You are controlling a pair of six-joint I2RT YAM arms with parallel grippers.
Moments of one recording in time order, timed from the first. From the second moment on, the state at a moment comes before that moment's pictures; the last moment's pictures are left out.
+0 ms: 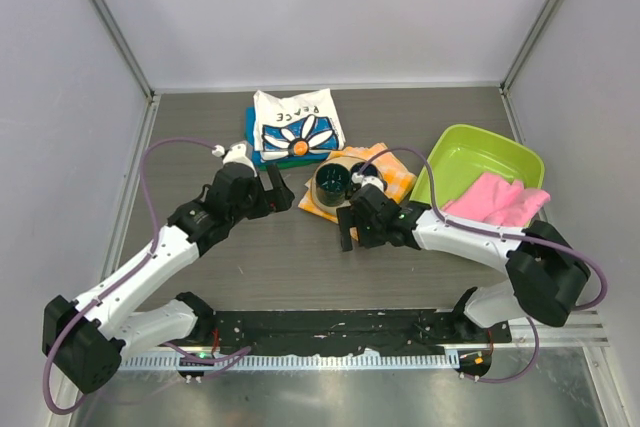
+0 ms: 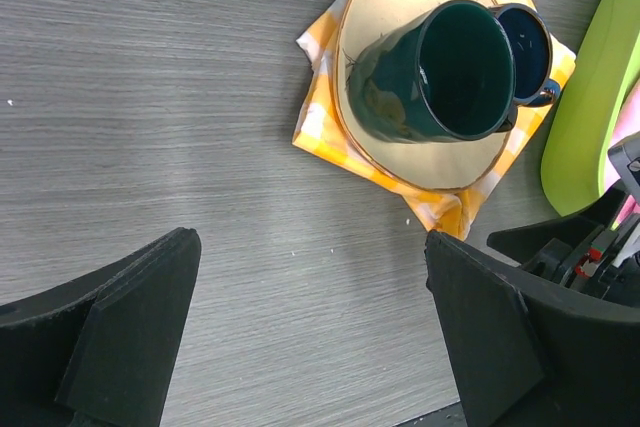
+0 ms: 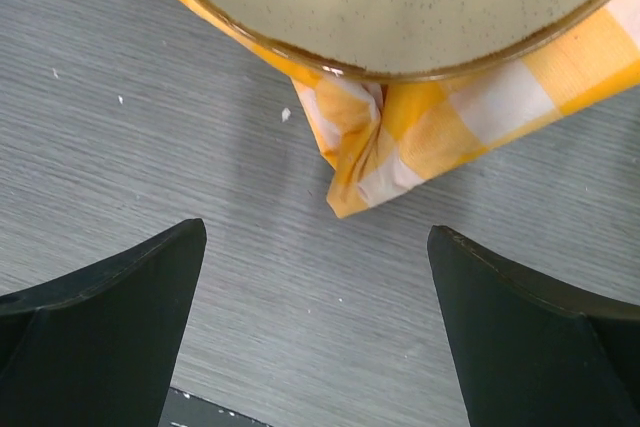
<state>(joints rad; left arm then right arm) -0.61 1.02 0.81 -0.42 -0.17 -0.70 0.85 1.40 0.79 -0.41 0.14 0.57</state>
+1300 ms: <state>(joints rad) -0.57 0.97 0.79 -0.42 -0.15 -0.68 0.61 1.88 1.18 -0.32 0.38 0.64</state>
